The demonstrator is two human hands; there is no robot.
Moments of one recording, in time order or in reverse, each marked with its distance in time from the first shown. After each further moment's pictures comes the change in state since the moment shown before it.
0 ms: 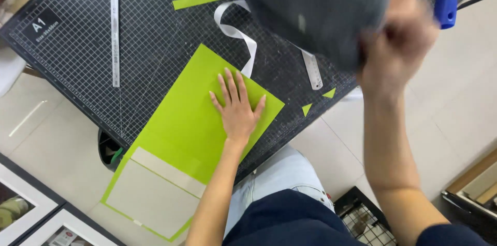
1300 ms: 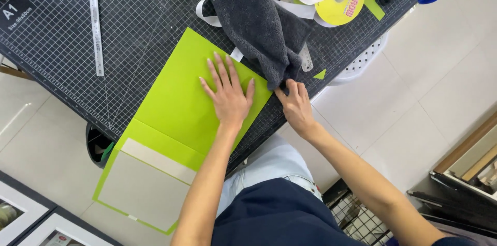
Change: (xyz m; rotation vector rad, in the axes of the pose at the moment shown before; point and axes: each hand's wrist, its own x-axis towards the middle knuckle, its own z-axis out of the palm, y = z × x) left_hand 0.000 0.001 0.007 -0.183 -0.070 -0.019; right_hand -0.263 0.095 -0.024 -1.158 -0.717 -0.158
